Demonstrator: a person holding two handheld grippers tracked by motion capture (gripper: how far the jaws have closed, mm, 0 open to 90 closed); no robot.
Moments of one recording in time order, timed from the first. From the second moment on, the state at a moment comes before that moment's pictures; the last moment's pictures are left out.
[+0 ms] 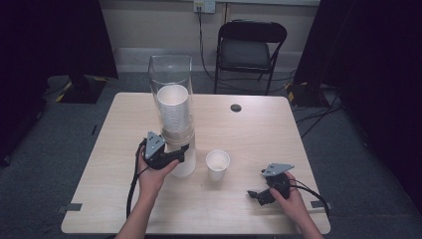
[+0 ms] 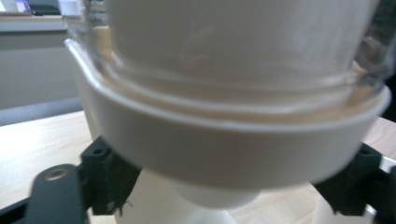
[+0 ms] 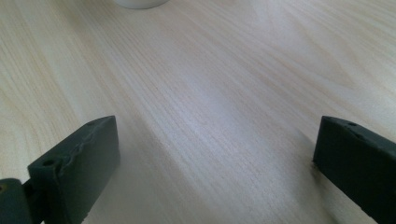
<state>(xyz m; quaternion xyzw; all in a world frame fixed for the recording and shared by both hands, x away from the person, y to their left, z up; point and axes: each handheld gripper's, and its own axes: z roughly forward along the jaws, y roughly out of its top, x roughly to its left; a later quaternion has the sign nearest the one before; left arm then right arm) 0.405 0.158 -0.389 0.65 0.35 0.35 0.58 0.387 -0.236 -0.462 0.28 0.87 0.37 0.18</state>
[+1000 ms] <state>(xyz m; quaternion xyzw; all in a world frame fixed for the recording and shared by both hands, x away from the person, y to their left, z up) 0.405 0.150 -0.458 0.73 0.42 0.28 0.46 0.386 -0.237 -0.462 0.28 0.87 0.37 0.17</state>
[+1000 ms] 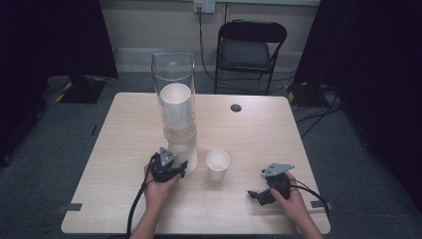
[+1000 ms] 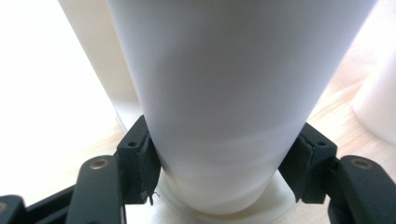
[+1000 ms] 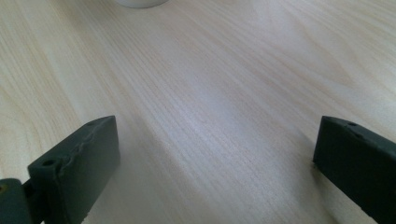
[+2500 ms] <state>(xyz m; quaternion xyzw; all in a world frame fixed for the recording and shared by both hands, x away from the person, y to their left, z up) 0.400 0.248 -0.468 0.74 0.50 0.26 0.37 0.387 -0.238 -0.462 0.28 0.87 0.37 0.17</state>
